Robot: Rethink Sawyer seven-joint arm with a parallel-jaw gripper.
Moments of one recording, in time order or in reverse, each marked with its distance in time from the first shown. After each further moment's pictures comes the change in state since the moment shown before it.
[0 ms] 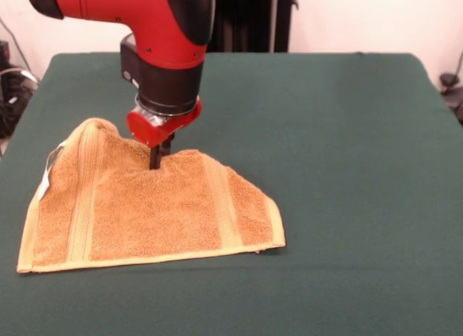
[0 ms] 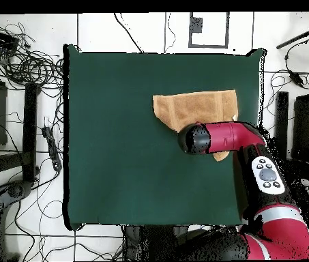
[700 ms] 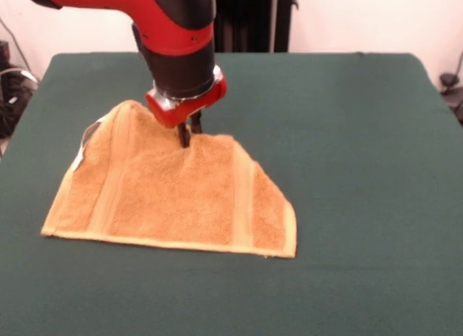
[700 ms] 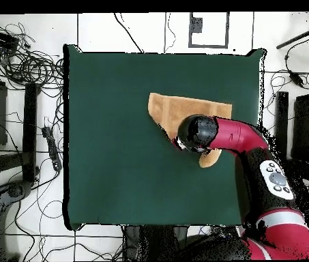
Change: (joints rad) arm -0.004 -0.027 -0.011 0.034 0.319 0.173 0.007
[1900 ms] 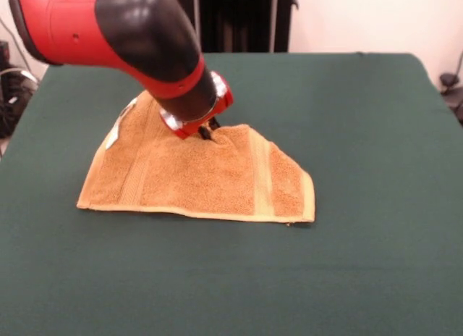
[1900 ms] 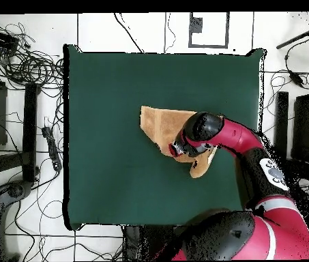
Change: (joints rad) arm -0.038 0.171 0.000 -0.103 0.146 0.250 0.000
